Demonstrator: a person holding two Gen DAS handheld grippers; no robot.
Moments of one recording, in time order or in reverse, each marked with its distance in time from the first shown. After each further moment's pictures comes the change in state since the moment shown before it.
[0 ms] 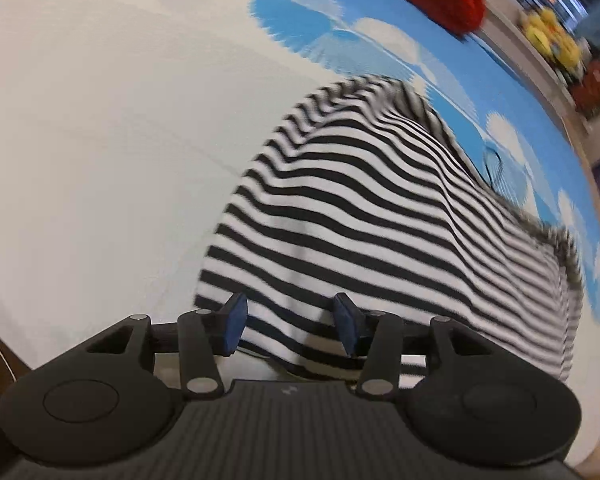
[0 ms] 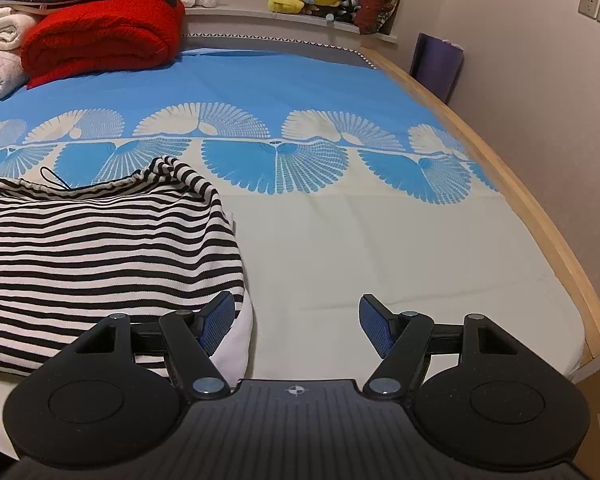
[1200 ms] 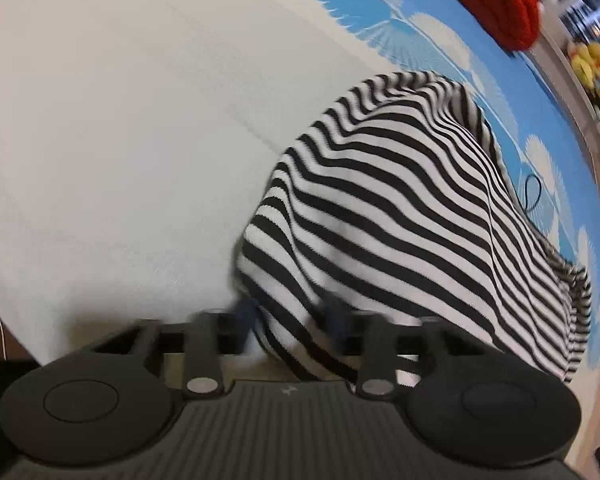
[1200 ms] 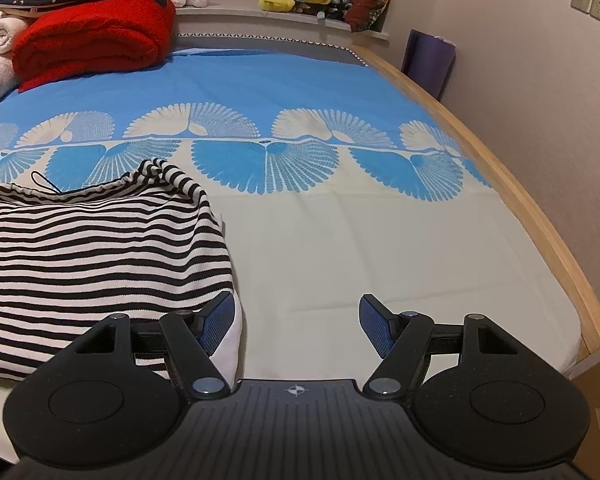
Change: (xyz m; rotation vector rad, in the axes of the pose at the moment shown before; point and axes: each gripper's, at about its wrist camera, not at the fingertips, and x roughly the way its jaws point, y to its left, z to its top) left arm 0.020 0.007 0.002 -0.114 0.051 0.040; right arm 0.002 -0.005 0.000 0.017 0.015 -0.023
